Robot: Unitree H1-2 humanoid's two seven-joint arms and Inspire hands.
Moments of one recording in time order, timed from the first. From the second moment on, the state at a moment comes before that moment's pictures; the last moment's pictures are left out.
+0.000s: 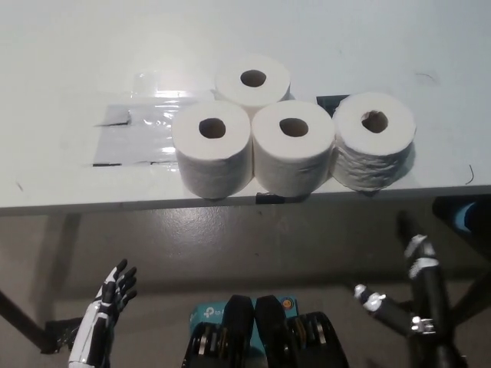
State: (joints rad) left_arm 0.08 0.14 0.01 0.05 -0.03 -0.13 -0.08; right_arm 0.02 0.01 0.03 0.00 -0.13 -0.38 -0.08
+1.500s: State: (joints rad) left_arm 0.08 0.13 0.00 0.05 -0.03 -0.13 -0.09; right_arm -1.07 -0.52 0.30 0.63 -0.16 0.25 0.44
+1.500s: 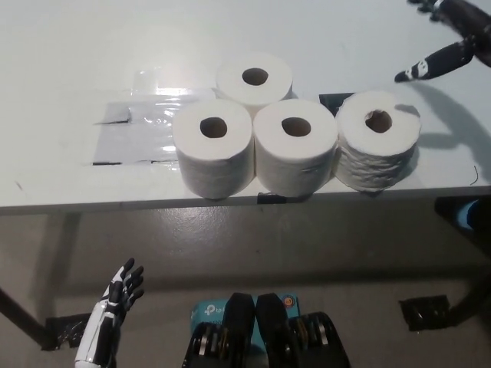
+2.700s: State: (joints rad) left_arm 0.08 0.13 -0.01 0.03 -0.01 -0.13 -0.09; right_arm -1.27 -0.49 0.46 0.95 -0.26 0.28 0.77
